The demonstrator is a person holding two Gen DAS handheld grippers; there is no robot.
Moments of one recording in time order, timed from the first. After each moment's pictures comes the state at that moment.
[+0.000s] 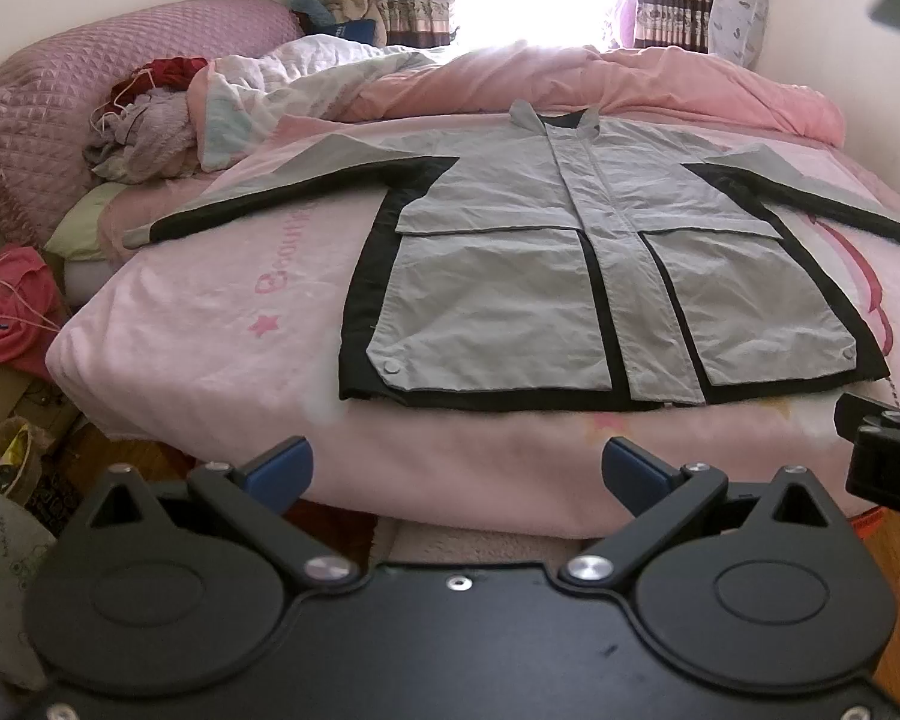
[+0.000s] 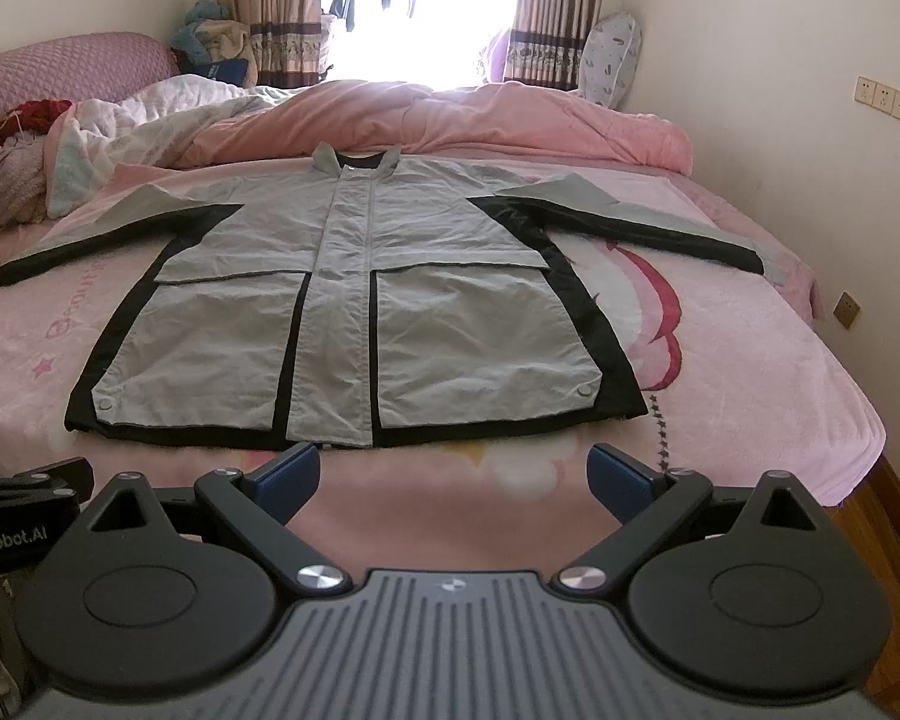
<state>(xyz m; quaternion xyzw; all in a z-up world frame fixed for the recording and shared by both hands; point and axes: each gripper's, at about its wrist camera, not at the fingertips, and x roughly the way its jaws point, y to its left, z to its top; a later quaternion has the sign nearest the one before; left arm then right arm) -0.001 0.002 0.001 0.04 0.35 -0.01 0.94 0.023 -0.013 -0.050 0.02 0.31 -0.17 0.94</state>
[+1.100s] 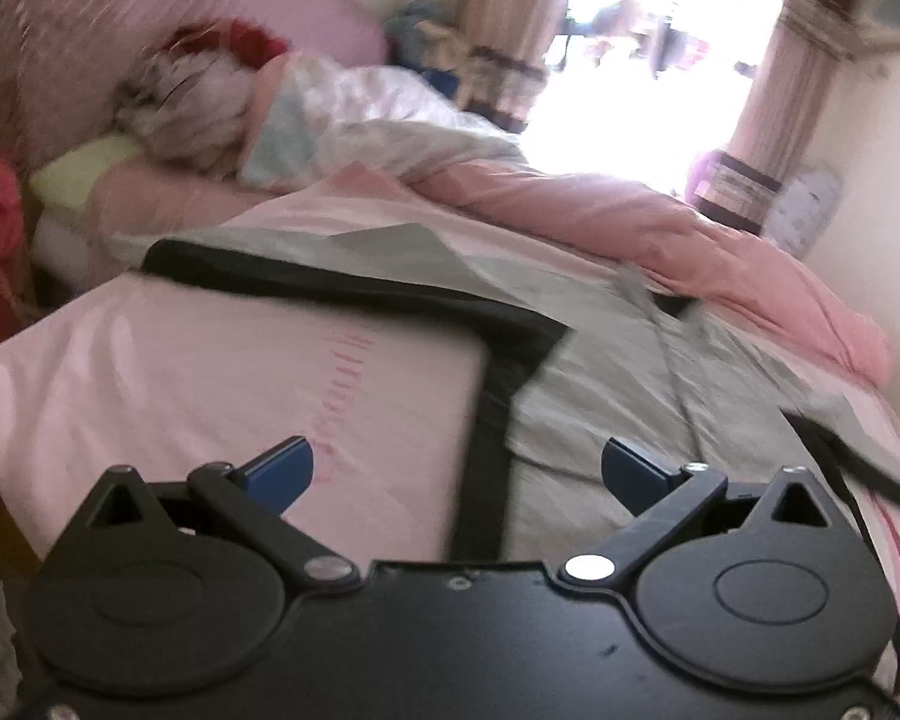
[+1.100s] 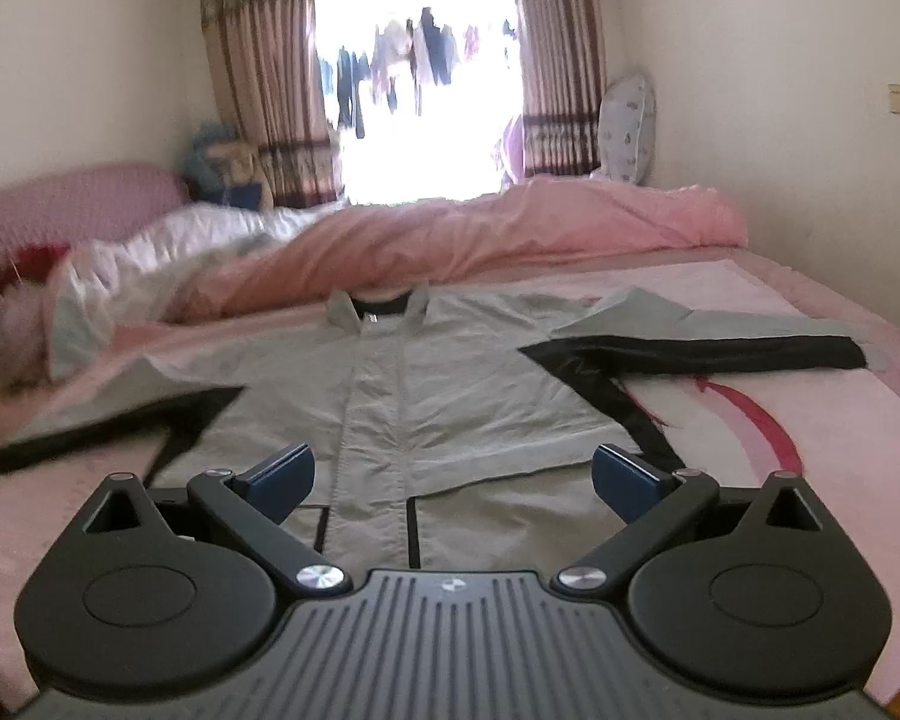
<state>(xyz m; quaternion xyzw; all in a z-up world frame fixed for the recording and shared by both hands) 0.214 0.173 0.011 -0.16 0.28 0.00 0.95 0.198 -0.073 -0.023 0.07 0.20 -0.13 0.97</state>
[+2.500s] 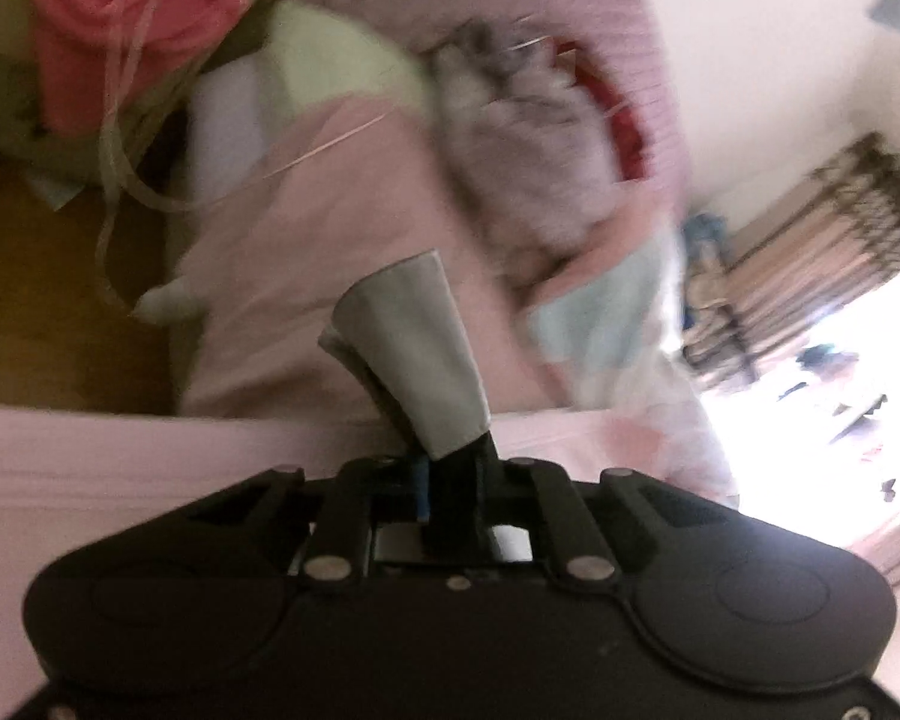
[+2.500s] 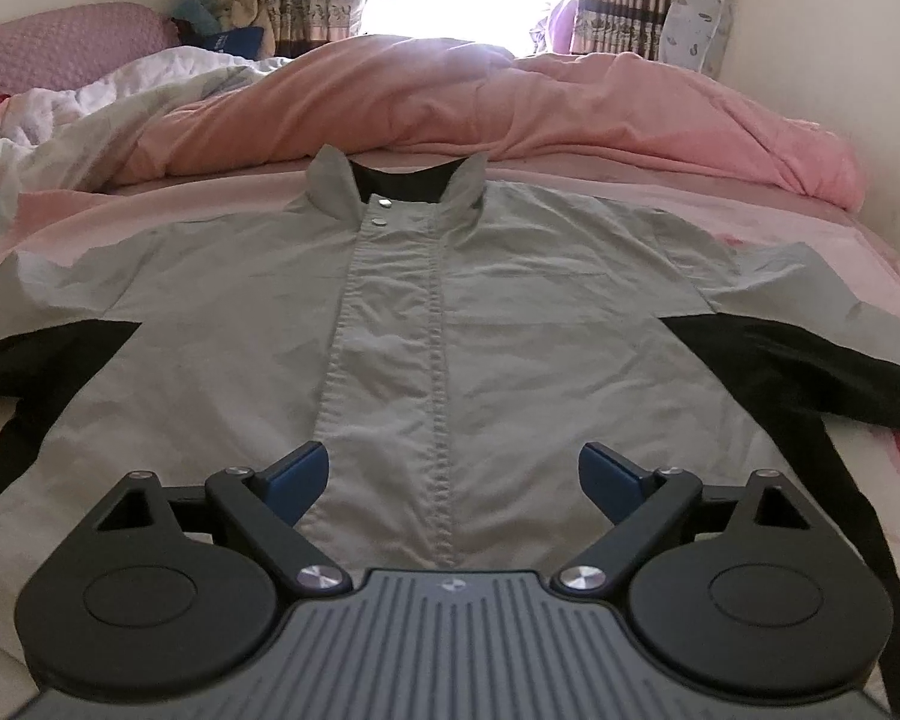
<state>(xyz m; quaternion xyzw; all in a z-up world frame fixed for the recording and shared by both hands) 0.459 0.486 -0.087 -0.49 0.13 0.17 0.84 0.449 -0.074 -0.098 0.02 0.33 -0.12 0.94</state>
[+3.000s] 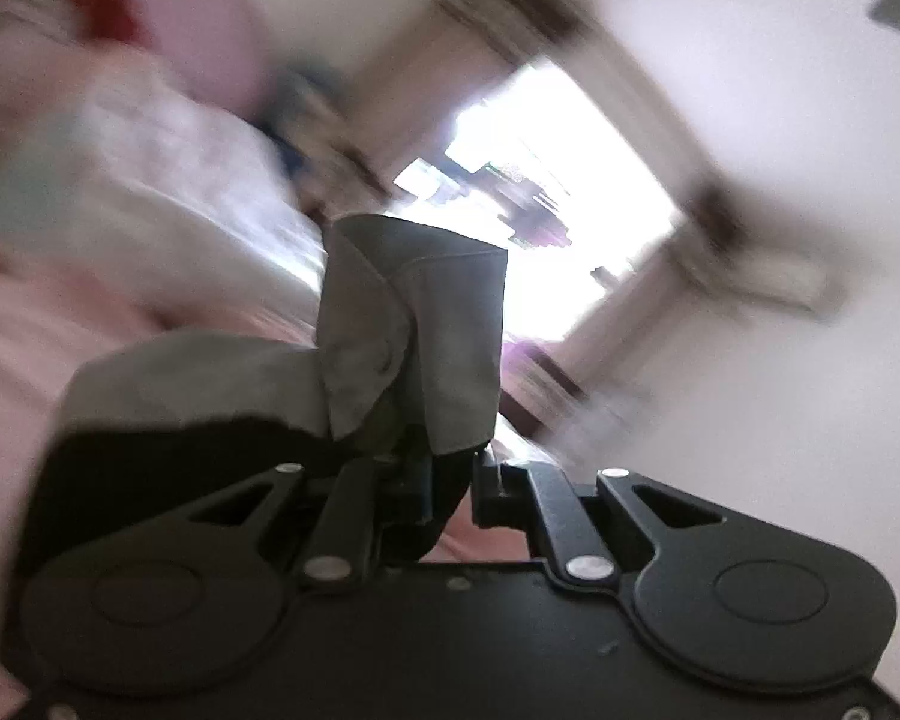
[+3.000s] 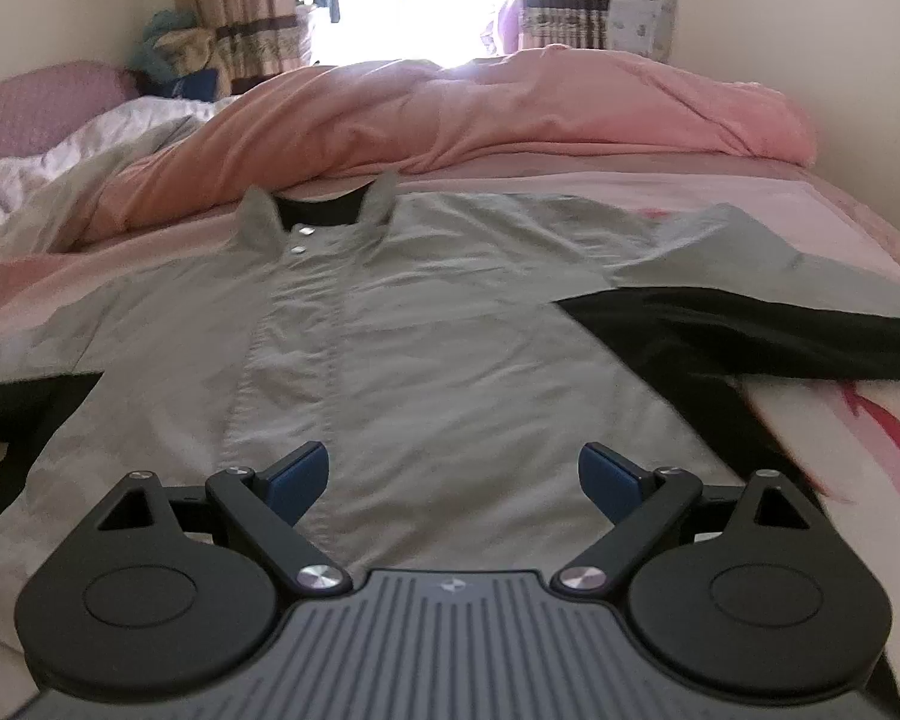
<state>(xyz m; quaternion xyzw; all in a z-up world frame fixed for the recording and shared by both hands) 0.530 0.179 0.092 -0.36 0.12 -0.22 0.90 0.410 -0.139 -0.087 0.08 0.31 -0.14 0.94</state>
